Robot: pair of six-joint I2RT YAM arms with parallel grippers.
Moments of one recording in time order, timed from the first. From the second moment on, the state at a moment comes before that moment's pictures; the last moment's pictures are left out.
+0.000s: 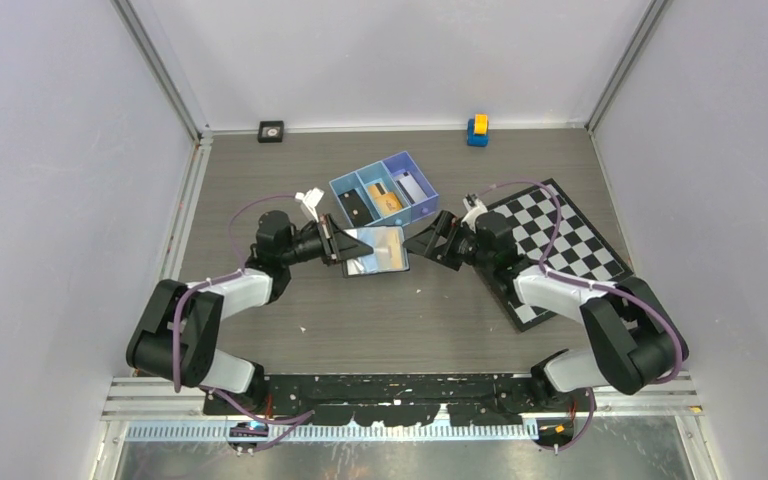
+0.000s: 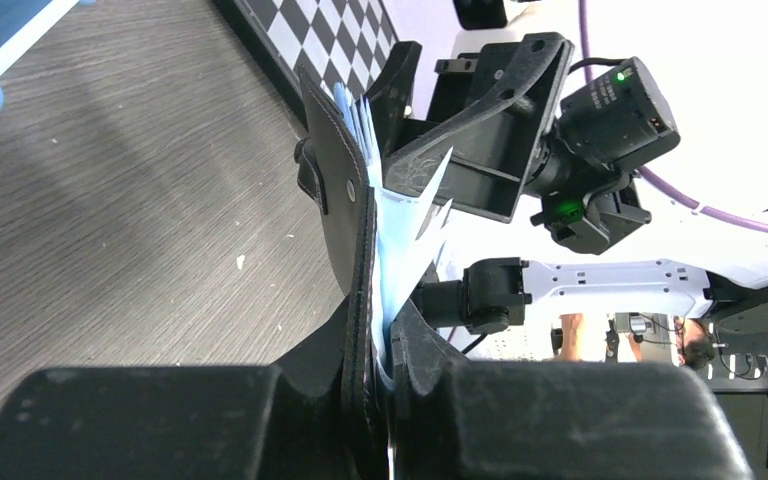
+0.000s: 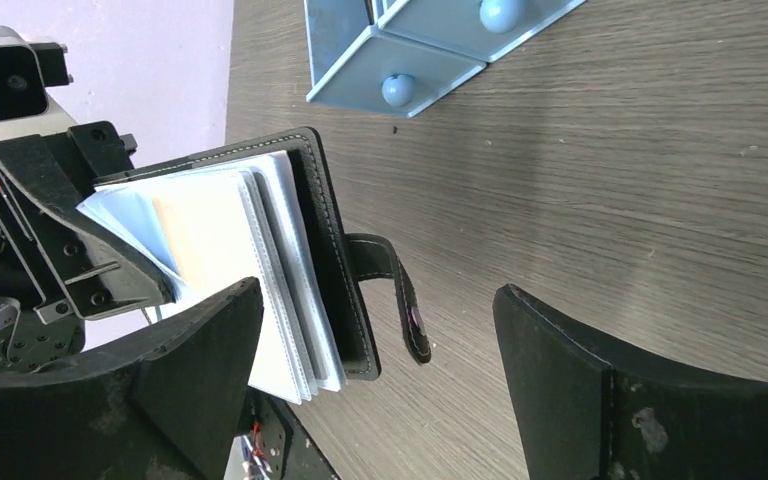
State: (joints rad) left arm -0.30 1.44 0.52 0.72 0.86 -0.99; right arm 0.48 1.39 0.56 0.43 -0.35 0.90
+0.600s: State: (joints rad) left arm -0.30 1.40 0.50 0.87 0.89 -1.06; right arm 0.48 1.51 0.52 0.84 -0.57 1.06
